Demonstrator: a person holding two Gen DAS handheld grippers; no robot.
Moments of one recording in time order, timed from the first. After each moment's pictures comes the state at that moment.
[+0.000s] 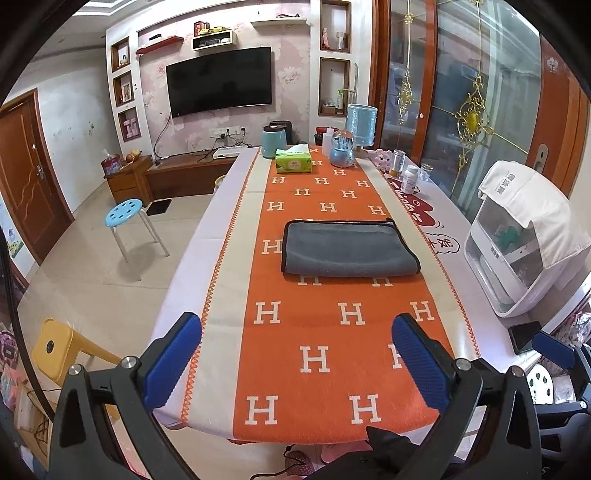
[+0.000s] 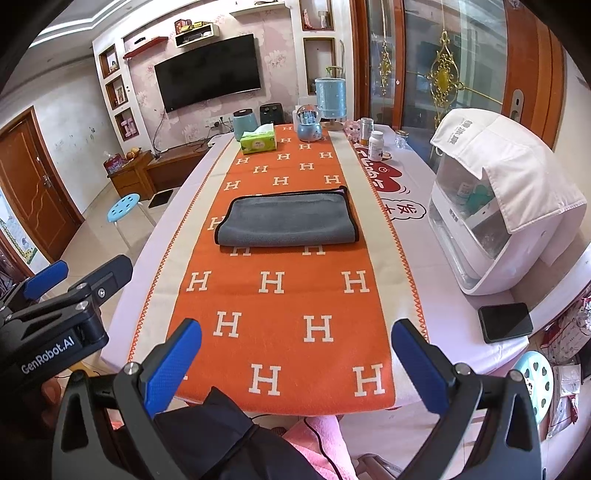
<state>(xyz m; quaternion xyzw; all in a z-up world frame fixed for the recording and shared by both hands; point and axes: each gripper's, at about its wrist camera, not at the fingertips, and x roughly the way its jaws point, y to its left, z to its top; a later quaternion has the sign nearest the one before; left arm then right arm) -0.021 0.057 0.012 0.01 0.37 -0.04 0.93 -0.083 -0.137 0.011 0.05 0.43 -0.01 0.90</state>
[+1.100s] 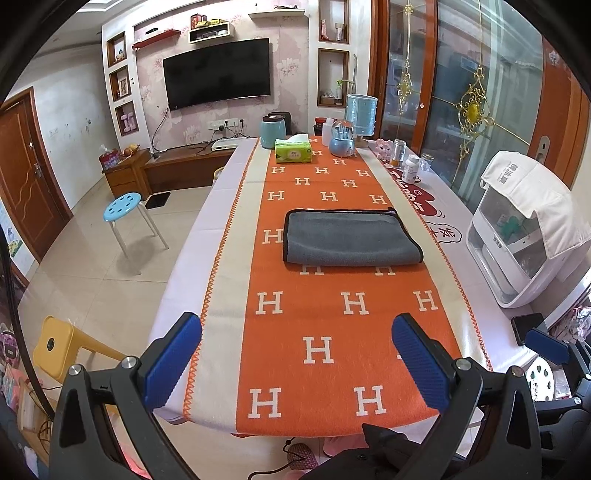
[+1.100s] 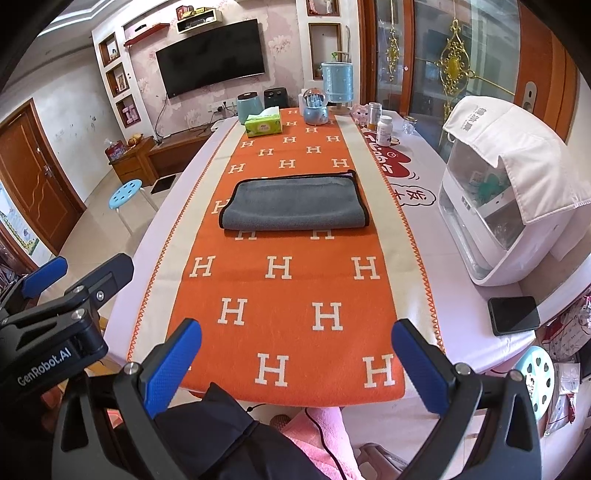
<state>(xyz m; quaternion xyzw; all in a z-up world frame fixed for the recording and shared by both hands) -0.021 0.063 0.006 0.02 0.38 -0.04 0.92 -0.075 -0.125 -0.003 0.05 0.45 0.00 0.89</state>
